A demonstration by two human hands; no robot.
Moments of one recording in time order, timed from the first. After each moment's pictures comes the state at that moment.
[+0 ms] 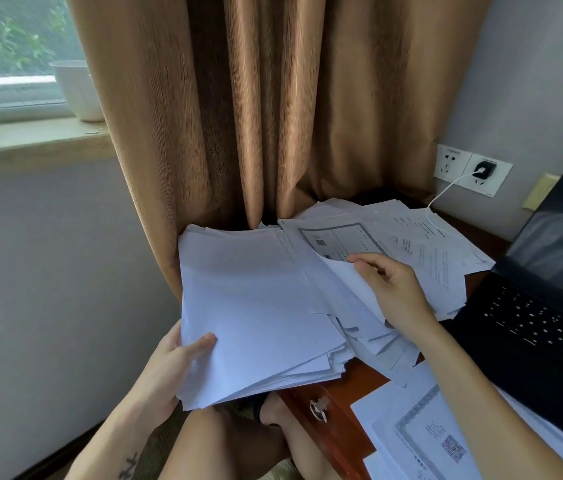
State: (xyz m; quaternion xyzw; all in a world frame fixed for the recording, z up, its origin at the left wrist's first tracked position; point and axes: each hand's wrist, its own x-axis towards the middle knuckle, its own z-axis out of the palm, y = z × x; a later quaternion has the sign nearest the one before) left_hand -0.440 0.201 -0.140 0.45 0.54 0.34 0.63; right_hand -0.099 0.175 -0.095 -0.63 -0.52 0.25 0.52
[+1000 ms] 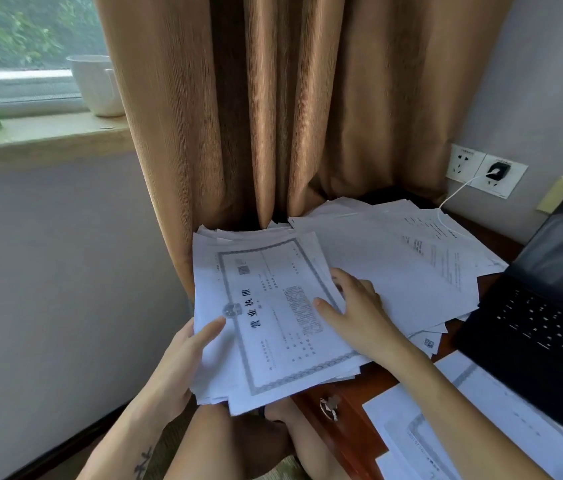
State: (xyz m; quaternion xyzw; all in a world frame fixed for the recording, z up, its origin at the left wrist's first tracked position) left_hand -0.438 0.199 -0.132 0.43 0.50 0.35 0.66; right_hand -0.154 0.179 -0.122 -0.72 -0.61 0.20 0.25
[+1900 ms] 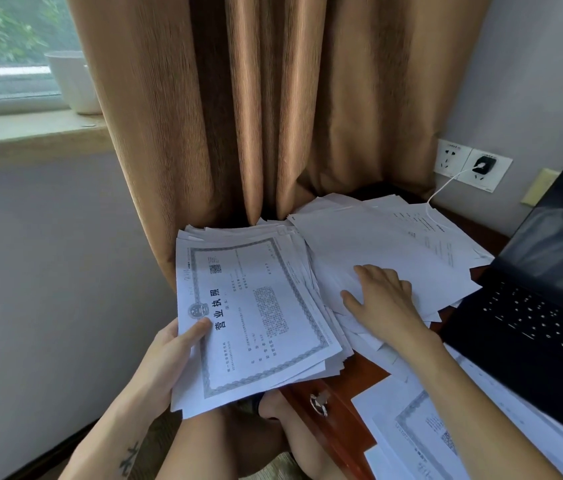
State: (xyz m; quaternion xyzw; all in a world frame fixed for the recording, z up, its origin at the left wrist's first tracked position) left_hand -0.438 0.206 -0.136 0.40 0.55 0.35 0.64; right_hand -0.102 0.182 -0.126 -0.79 -0.60 0.01 0.07
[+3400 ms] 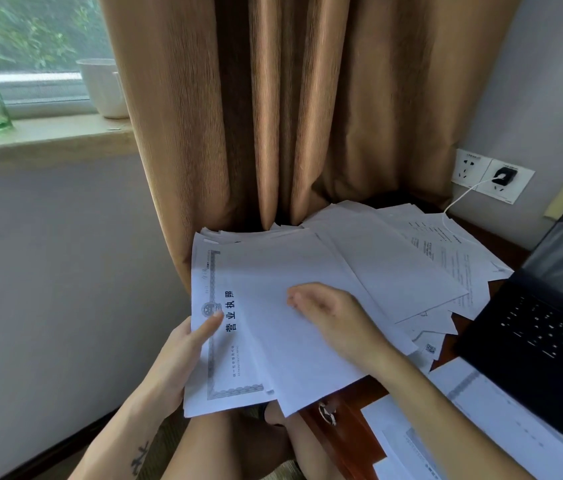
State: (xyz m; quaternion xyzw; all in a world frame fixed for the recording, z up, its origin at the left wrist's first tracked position) left_hand -0.434 0.197 -0.121 0.42 0.52 0.36 0.65; right_hand -0.191 0.171 -0.101 -0.58 -0.58 0.39 0.43
